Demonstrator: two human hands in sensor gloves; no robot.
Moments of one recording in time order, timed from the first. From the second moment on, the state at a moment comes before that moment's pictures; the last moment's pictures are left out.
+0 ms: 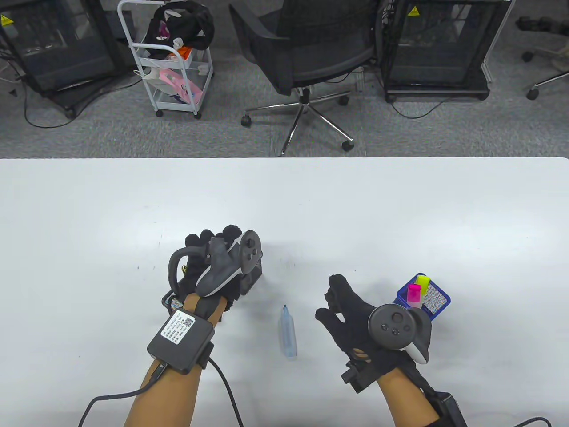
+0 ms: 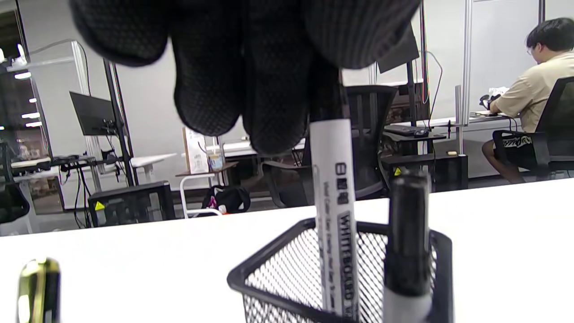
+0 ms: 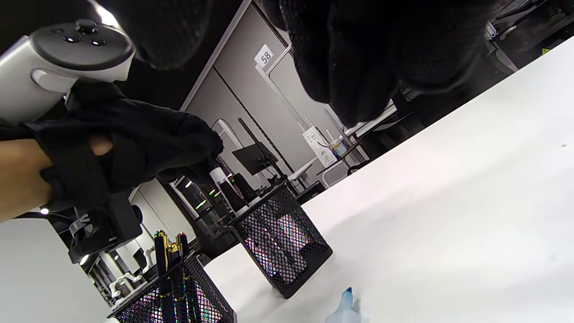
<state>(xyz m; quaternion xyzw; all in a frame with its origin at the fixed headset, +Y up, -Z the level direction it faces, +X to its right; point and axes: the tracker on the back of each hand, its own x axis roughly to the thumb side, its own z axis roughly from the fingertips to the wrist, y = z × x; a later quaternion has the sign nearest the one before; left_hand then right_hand) -0.138 -0.624 -0.320 0.04 -0.02 -0.06 1.00 0.137 -0.696 -0.223 0.18 -0.05 0.91 0.38</state>
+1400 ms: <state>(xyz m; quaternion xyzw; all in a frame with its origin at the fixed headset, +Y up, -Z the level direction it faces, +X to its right) -0.176 -0.693 -0.209 0.01 -0.26 0.23 0.94 0.107 -0.696 -0.209 0.23 -0.06 0.91 0.33</state>
